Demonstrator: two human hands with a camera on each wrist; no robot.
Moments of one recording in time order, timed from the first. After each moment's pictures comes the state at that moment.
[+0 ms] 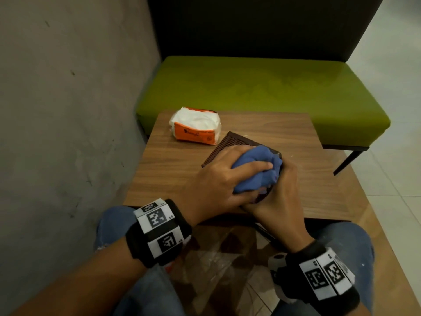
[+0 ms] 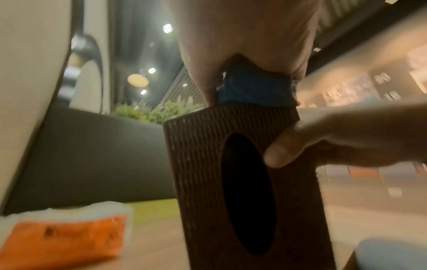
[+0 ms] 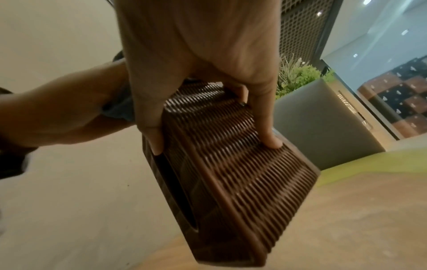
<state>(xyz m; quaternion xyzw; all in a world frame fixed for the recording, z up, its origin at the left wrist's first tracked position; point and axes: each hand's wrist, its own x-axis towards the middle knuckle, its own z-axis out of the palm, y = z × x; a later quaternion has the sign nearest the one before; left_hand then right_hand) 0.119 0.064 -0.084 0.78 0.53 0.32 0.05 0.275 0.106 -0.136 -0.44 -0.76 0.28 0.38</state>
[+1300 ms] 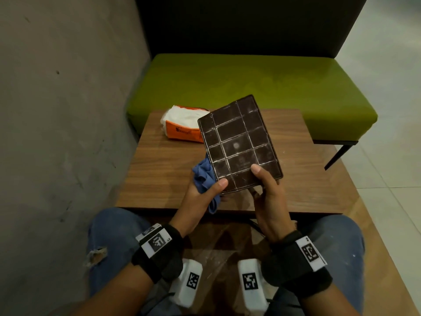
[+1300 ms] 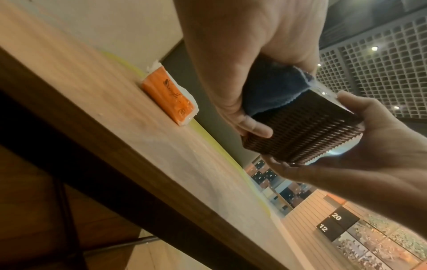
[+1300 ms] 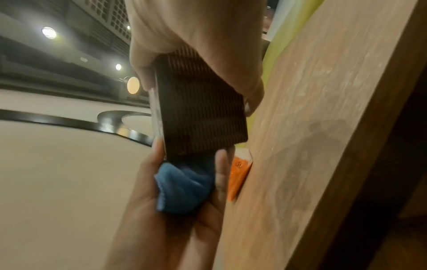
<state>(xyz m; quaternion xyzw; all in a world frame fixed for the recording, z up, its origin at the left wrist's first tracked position) 0.121 0.052 -0.147 0.34 0.54 0.59 0.50 0.261 0.109 -0.141 -0.39 -0.35 0.70 0.48</state>
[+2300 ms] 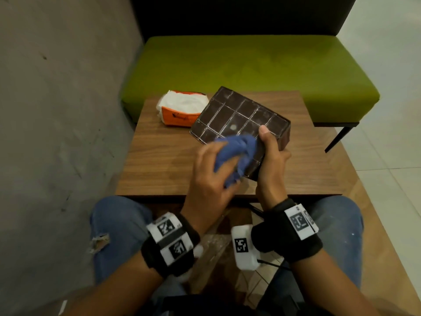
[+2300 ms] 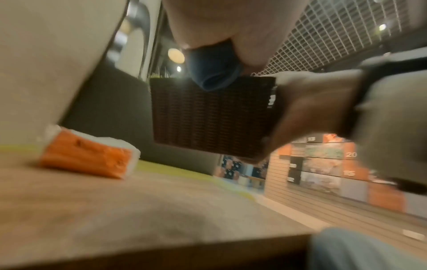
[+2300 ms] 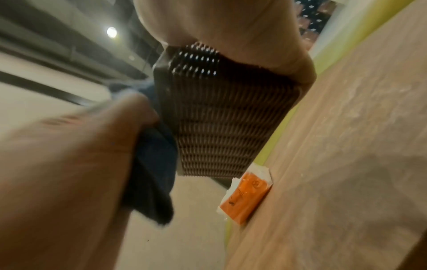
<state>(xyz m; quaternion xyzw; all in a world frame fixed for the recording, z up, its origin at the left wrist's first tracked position) 0.141 0.043 -0.138 0.68 0.60 0.41 -0.07 0.239 0.126 -0.118 -0.51 -0.30 0.59 0.55</state>
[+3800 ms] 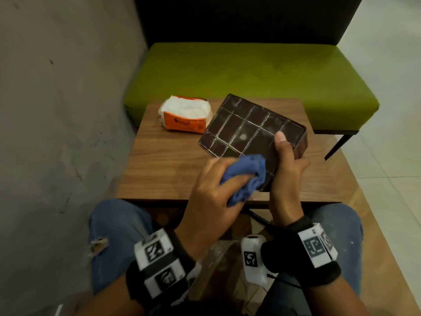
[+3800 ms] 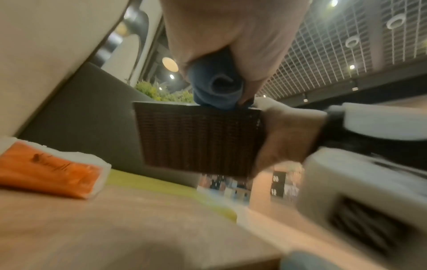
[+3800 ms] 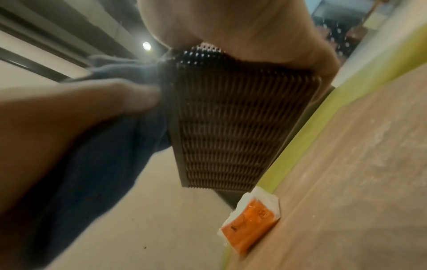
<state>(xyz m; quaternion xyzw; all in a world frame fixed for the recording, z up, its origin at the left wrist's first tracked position) 0.154 0.024 -0.104 0.69 0.58 0.42 0.00 0.256 0.111 -0.099 -0.52 -0.35 0.53 0.56</state>
